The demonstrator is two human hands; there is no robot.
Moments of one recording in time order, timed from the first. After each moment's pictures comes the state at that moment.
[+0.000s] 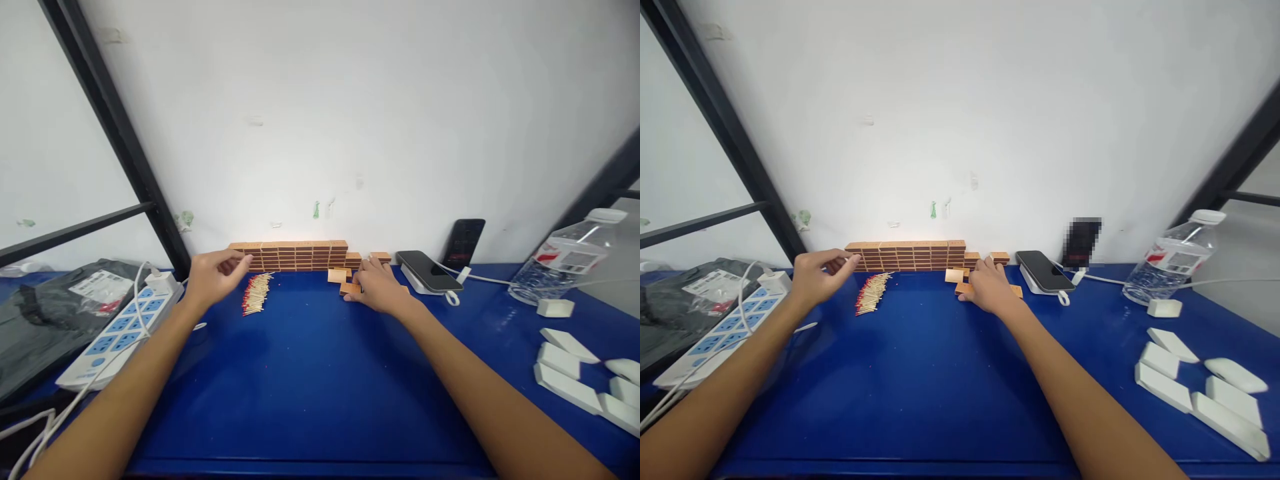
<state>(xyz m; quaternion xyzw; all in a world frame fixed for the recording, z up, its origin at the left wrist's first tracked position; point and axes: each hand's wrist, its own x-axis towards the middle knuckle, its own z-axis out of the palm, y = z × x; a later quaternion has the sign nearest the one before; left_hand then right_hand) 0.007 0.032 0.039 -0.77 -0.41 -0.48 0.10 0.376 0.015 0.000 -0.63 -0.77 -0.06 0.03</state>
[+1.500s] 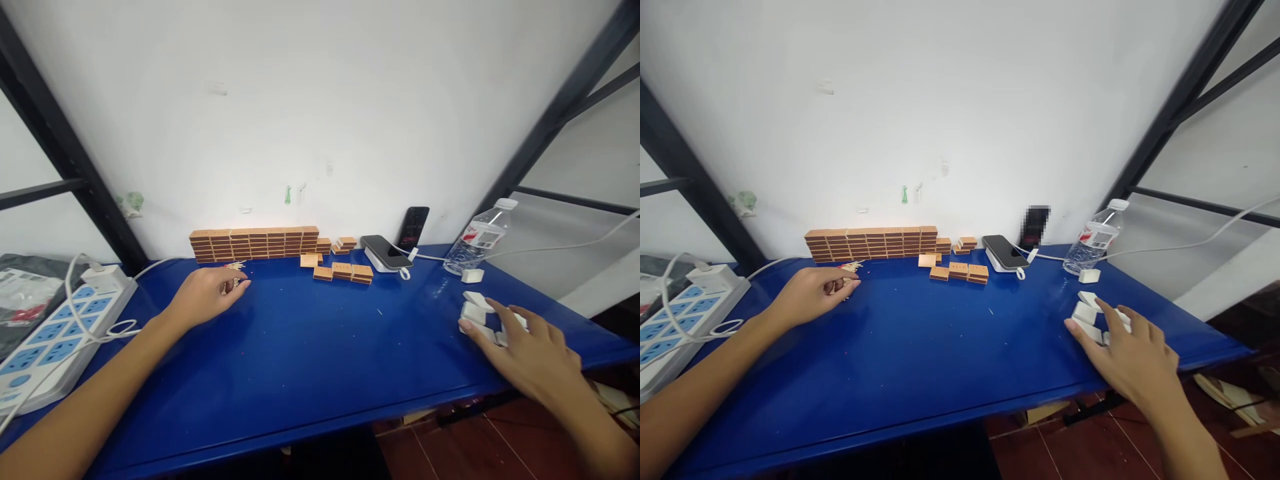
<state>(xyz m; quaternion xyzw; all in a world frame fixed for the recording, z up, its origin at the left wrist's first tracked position) 0.024 0.028 0.001 -0.89 -0.36 -0.29 0.02 0.567 -0.207 -0.067 -0.87 -0.42 -0.14 0.22</state>
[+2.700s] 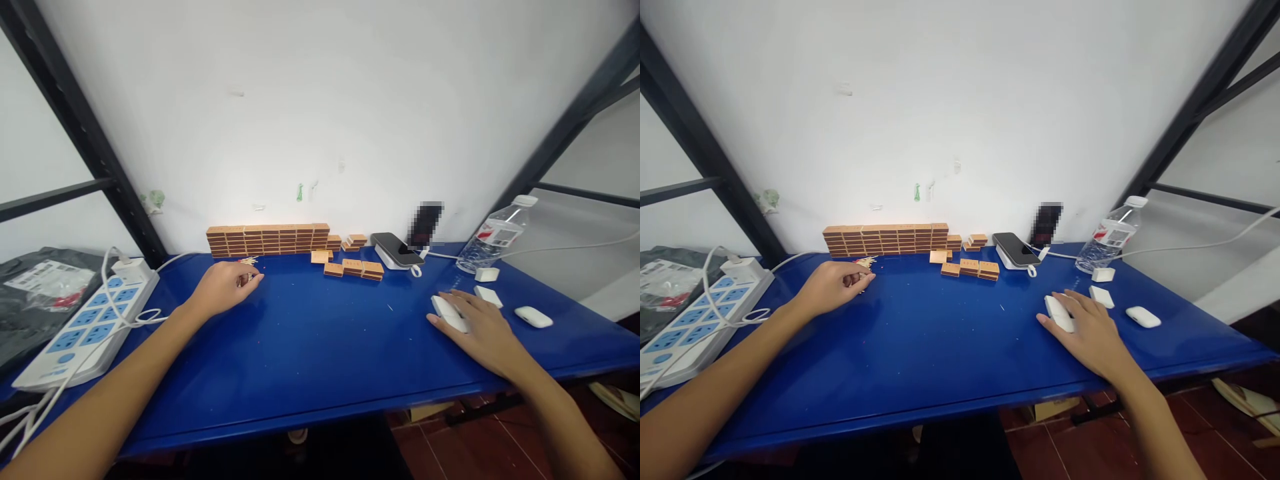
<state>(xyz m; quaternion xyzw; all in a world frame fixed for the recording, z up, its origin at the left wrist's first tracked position) 0.024 0.030 -0.001 -0.89 -0.37 -0.28 0.00 0.544 -0.162 -0.079 -0.77 -0.59 -0.08 0.22</state>
